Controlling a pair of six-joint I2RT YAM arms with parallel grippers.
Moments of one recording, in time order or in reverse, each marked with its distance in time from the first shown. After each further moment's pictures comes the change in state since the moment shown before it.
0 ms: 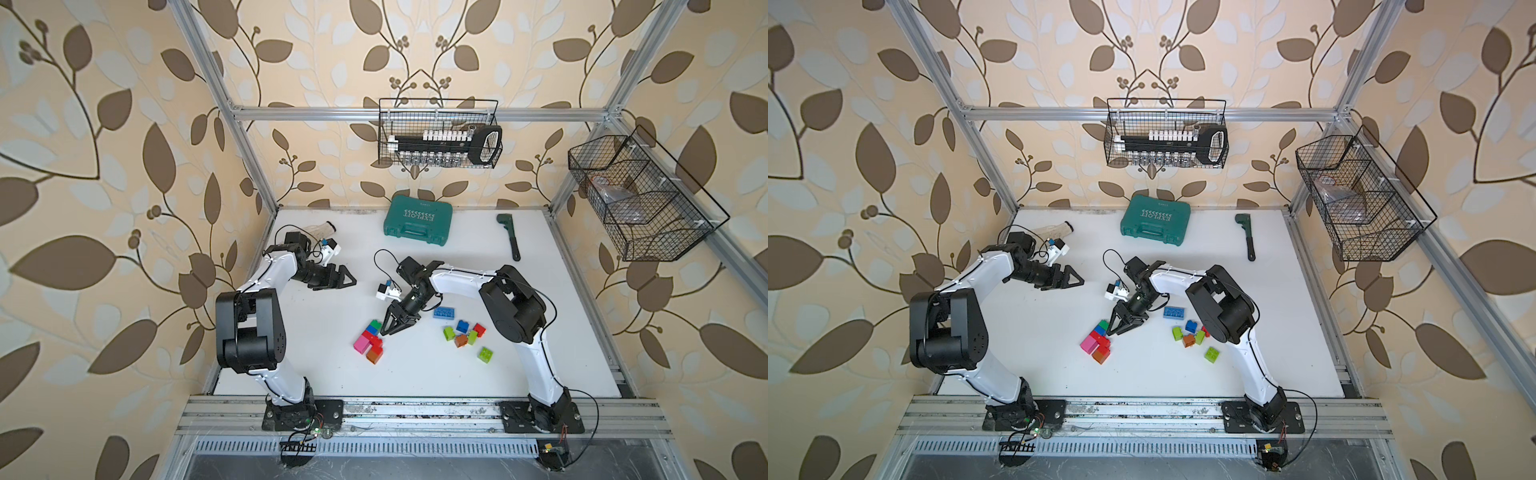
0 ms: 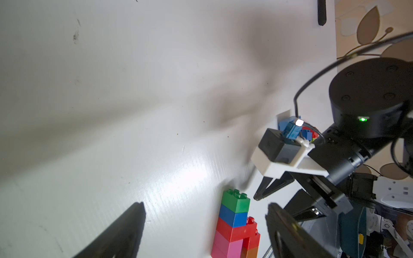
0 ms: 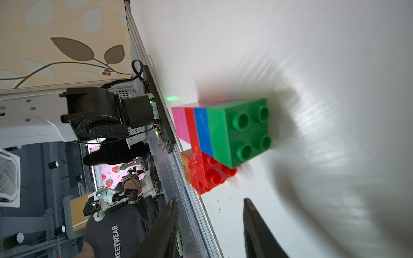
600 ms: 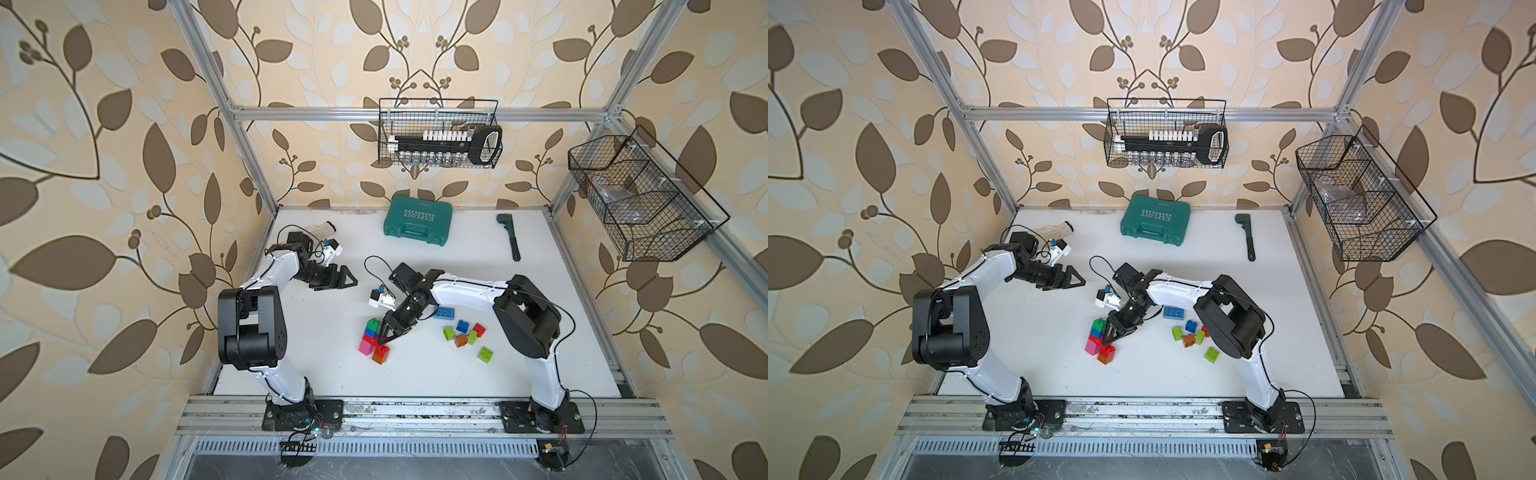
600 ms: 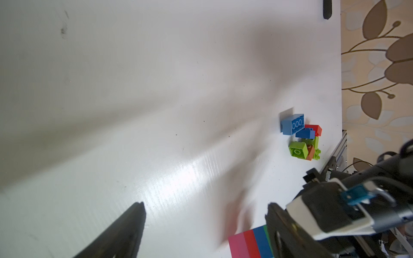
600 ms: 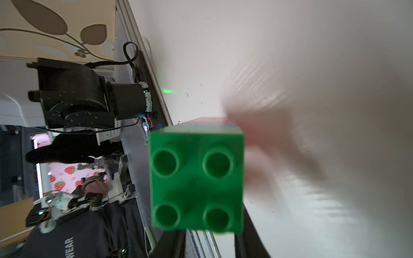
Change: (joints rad) left arm -0.008 0.015 0.008 0.003 -0.011 -0.006; right arm 0.116 -0.111 -0.081 0.100 0.082 0.025
